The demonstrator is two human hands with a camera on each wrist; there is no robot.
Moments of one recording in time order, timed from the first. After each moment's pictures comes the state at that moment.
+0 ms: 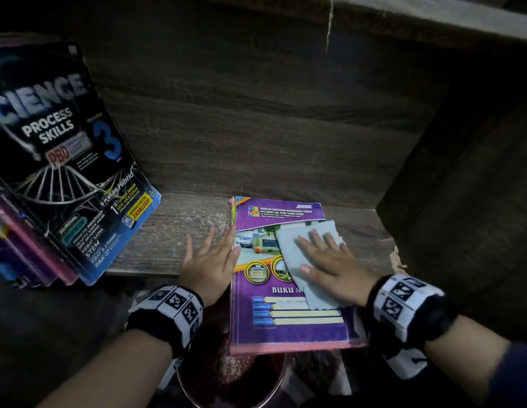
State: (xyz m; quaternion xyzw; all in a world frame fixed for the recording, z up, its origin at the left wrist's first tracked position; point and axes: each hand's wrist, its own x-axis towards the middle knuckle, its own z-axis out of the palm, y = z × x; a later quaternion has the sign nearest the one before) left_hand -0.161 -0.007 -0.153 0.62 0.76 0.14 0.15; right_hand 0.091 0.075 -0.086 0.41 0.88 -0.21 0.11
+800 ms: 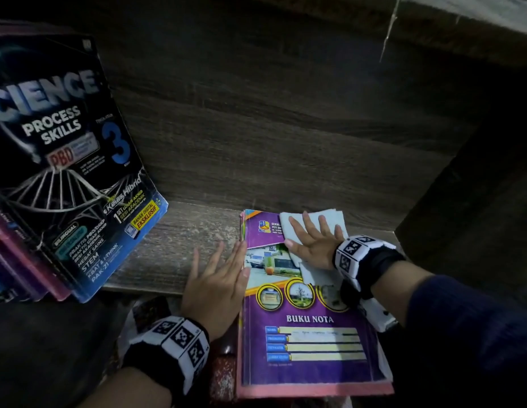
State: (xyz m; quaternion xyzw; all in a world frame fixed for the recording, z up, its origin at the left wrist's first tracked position) left_hand -0.162 -0.005 -0.180 0.63 0.75 0.20 0.00; right_hand 0.007 0.163 -0.109 0.46 0.87 -0.08 0.18
